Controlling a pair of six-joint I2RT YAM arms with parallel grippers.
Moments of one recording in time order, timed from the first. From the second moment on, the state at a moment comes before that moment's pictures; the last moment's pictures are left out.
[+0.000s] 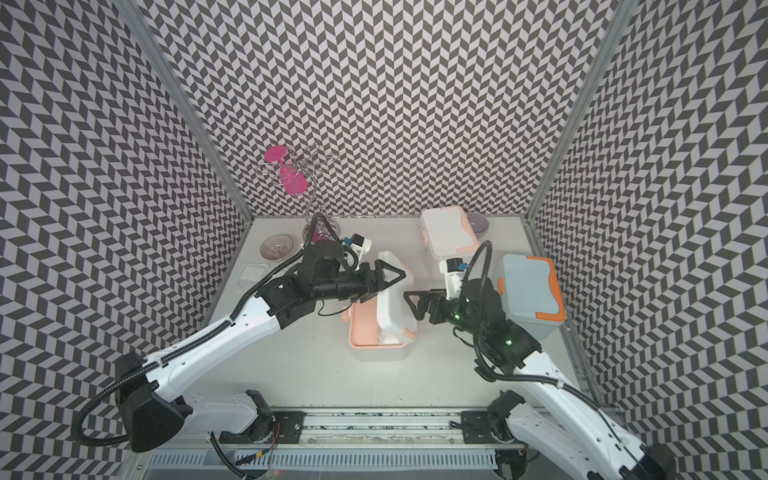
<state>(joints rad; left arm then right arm) -0.80 1.33 1.22 -0.30 0.37 -1.02 0.57 0.80 0.71 -0.25 -0.25 0.61</state>
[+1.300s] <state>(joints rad) -0.89 1.53 1.41 -0.29 0.31 -0.96 0.57 0.73 0.76 -0.34 -0.33 0.54</state>
